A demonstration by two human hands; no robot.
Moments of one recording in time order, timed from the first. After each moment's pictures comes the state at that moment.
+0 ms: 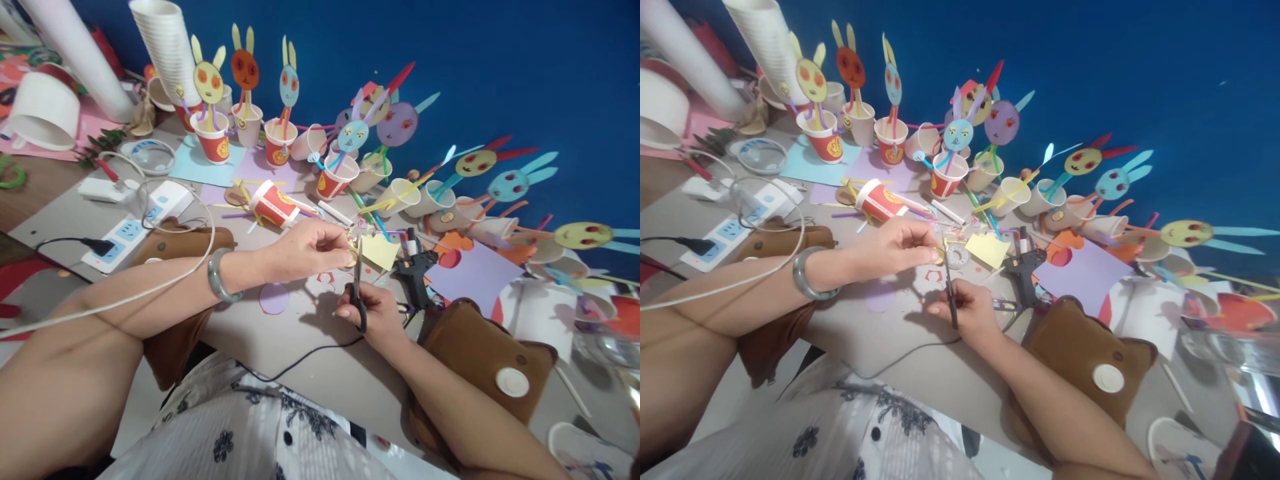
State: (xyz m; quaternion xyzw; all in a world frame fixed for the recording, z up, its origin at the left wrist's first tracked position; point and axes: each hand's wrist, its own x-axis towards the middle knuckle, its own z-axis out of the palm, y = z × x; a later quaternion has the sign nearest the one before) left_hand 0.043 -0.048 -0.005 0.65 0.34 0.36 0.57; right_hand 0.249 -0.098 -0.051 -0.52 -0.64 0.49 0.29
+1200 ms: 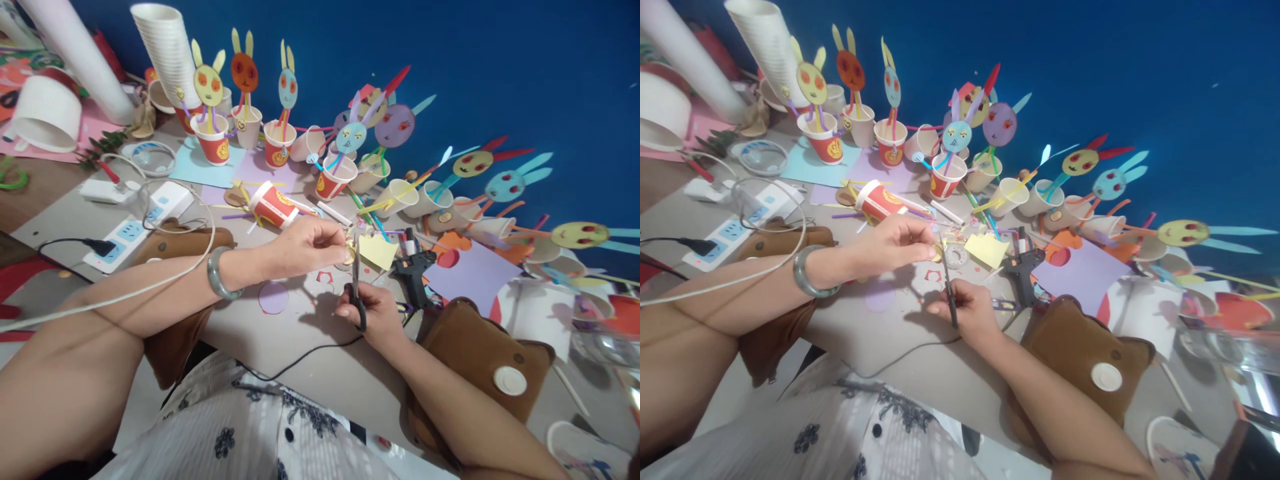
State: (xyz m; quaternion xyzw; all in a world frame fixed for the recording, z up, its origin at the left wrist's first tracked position) left_hand 0.041 -0.046 -0.003 0.65 0.34 0.36 0.57; right_hand 0.251 -0.098 -0.050 -0.51 -0.64 0.50 0.29
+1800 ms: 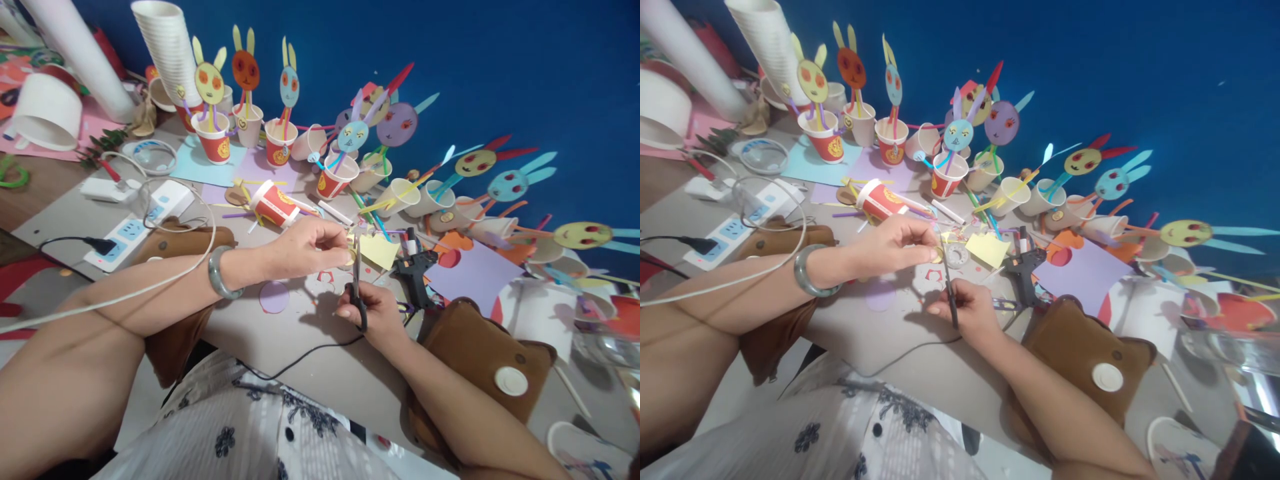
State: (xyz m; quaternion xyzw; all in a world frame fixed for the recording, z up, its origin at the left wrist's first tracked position) left_hand 0.040 -0.047 -0.004 0.67 0.35 0.36 0.54; right_hand 0.251 -0.097 -0.052 -0.51 -0.63 0.51 0.28
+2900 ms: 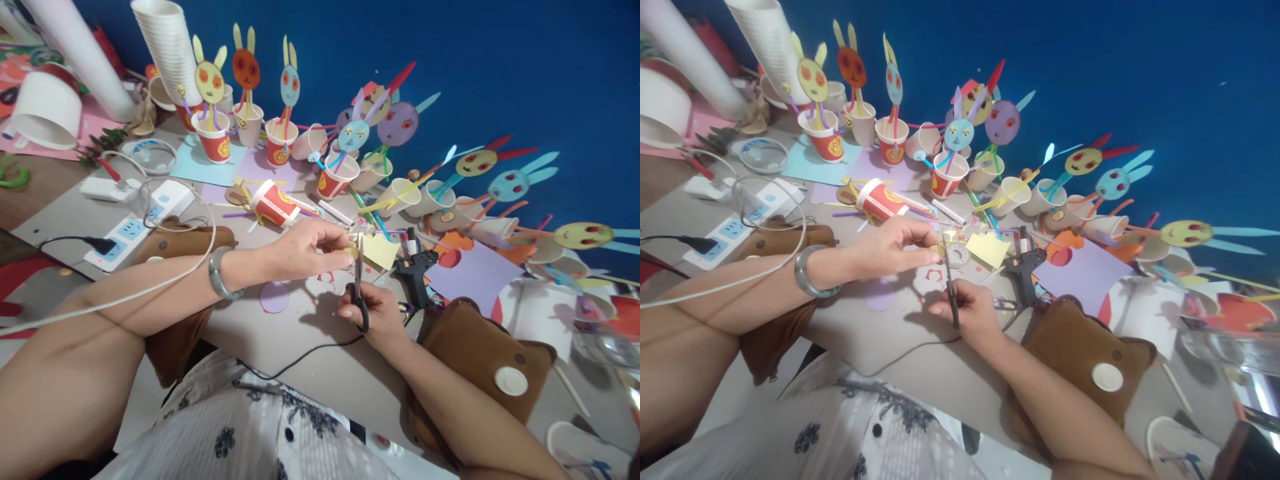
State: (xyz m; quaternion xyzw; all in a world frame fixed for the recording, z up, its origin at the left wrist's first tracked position) left_hand 0.040 -0.048 -0.005 0.71 0.34 0.36 0.51; right_hand 0.251 -0.098 -0.052 -0.51 -0.64 0.50 0.30
